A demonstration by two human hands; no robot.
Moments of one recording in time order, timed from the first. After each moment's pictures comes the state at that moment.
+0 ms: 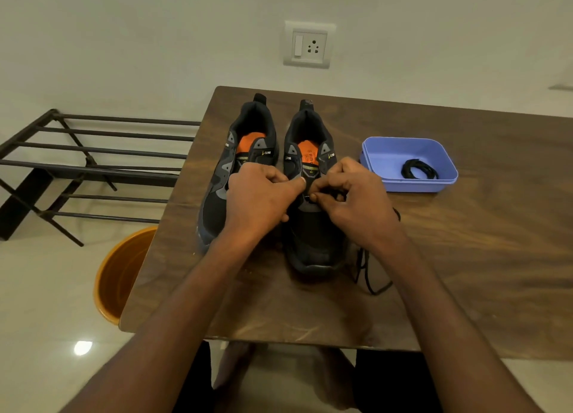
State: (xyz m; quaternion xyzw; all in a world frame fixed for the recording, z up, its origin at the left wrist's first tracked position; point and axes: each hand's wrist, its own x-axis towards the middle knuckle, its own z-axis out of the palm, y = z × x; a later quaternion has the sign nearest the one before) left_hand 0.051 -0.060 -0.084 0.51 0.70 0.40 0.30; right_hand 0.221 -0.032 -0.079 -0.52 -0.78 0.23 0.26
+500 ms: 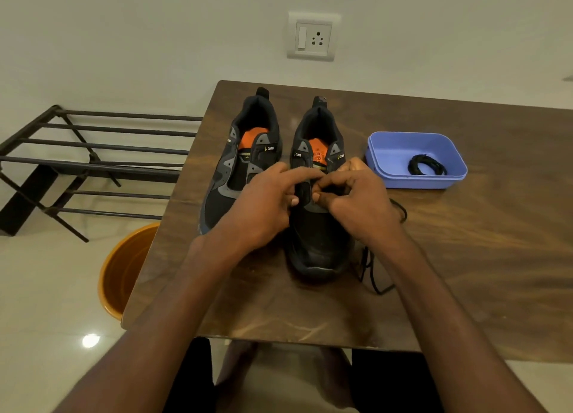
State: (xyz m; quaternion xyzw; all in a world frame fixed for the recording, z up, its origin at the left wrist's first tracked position) left_hand 0.036 -0.064 -0.087 0.73 0.58 0.24 0.26; right_hand 0.212 -0.031 -0.078 -0.56 -0.71 0.33 0.25
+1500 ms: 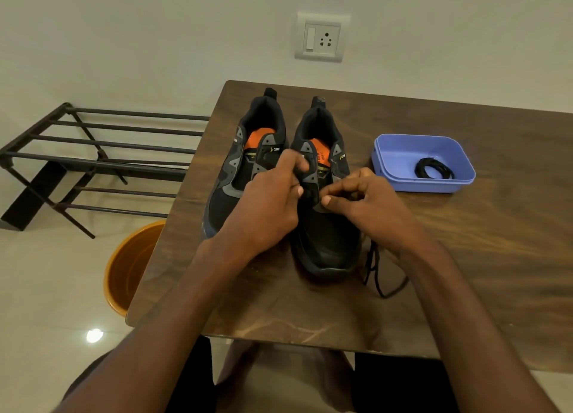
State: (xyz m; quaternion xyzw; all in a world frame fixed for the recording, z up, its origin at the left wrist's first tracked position) left_hand 0.035 -0.066 -0.097 0.71 0.57 0.35 0.21; right_hand 0.226 -0.029 -0.081 -0.54 -0.69 0.43 0.22
